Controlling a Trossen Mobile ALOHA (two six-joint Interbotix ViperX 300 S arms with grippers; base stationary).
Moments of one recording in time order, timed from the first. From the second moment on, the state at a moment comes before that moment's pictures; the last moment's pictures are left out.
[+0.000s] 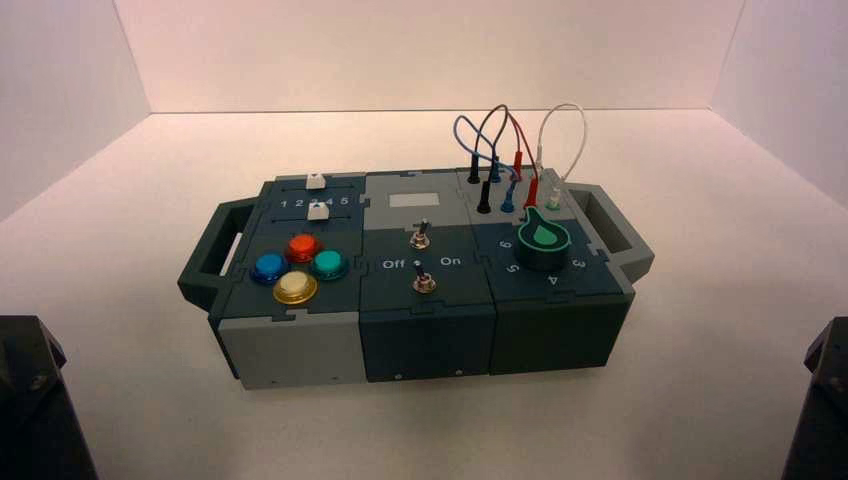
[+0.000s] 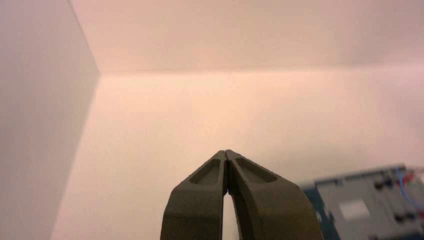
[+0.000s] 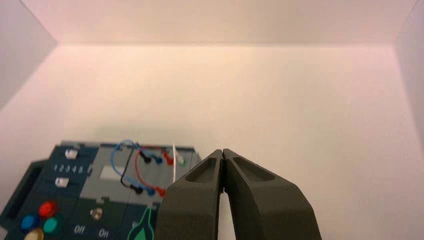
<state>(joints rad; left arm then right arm) -0.11 -1.05 1.01 -0.04 0.61 0.01 0.18 -1.07 1.06 0.15 0.64 0.02</state>
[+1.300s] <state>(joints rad) -0.36 -0.66 0.92 -0.07 0.84 -0.08 0.64 -0.28 0.68 0.31 0.64 0.01</state>
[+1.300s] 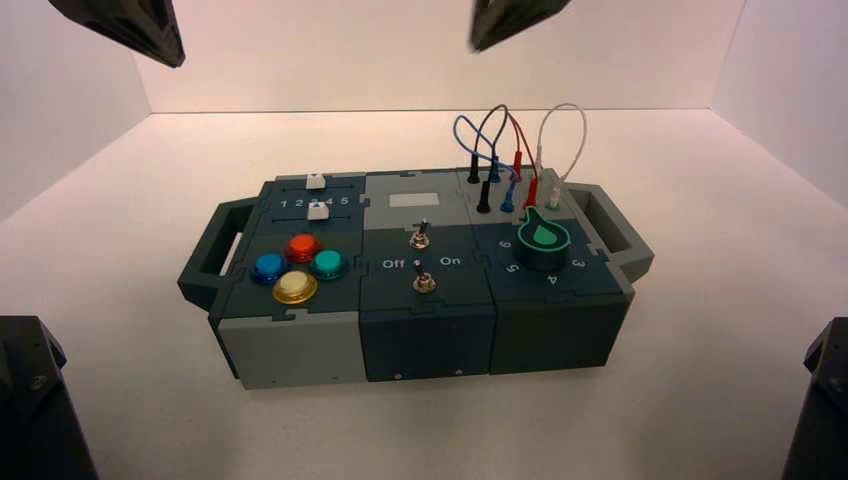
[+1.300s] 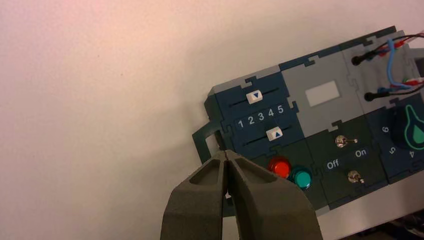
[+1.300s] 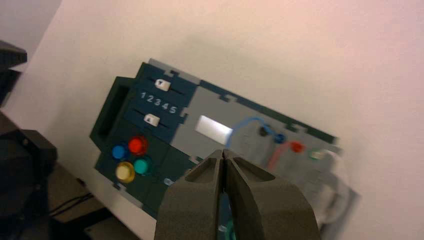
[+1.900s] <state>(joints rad) -0.36 -0.62 0.95 -0.06 0.81 -0.08 0.69 0.12 0.44 0.46 0.64 -0.01</state>
